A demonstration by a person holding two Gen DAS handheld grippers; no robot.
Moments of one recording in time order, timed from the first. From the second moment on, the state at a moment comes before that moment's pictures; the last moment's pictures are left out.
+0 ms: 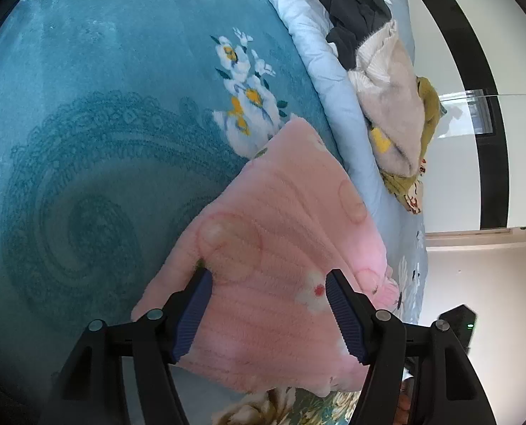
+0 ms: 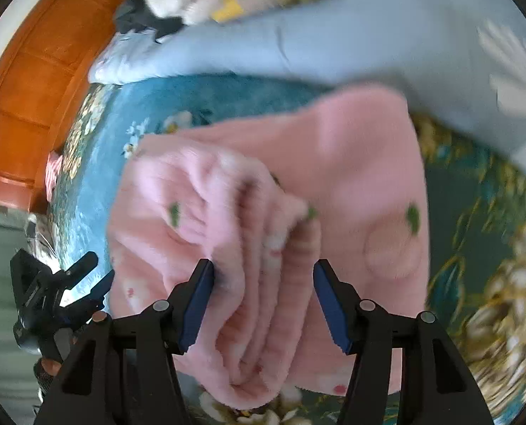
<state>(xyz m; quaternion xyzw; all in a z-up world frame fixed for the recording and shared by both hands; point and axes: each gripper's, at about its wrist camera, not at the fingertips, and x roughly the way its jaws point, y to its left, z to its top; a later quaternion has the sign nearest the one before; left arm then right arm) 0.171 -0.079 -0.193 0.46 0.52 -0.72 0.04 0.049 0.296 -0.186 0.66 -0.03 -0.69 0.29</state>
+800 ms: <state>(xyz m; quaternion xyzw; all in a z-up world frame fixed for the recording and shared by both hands) 0.169 -0.076 -0.181 0.43 0.52 -0.74 0.00 0.043 0.304 -0.106 0.59 -0.15 -0.71 0.37</state>
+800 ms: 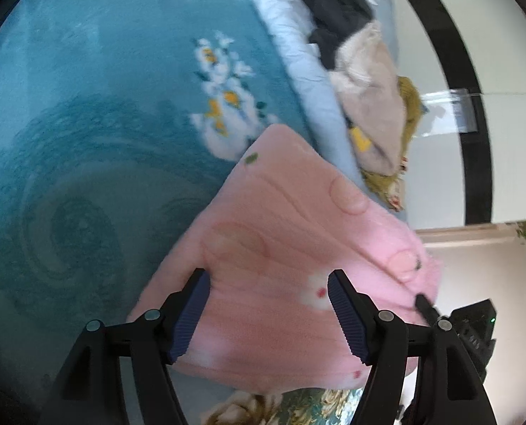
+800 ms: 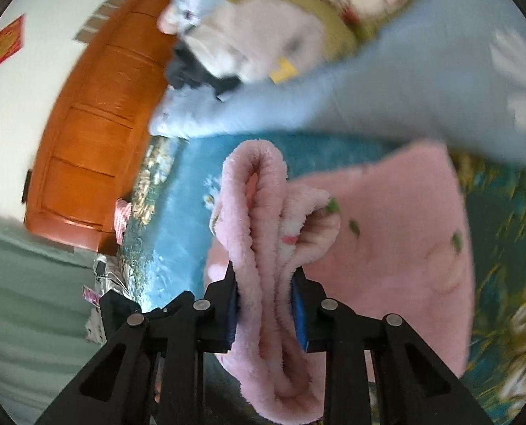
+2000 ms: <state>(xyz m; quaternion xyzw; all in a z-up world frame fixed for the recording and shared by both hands) 0.148 -0.051 -0.136 0.47 0.40 -0.79 0.02 0.000 0.333 -0.113 0.59 0.00 -0.77 0.26</state>
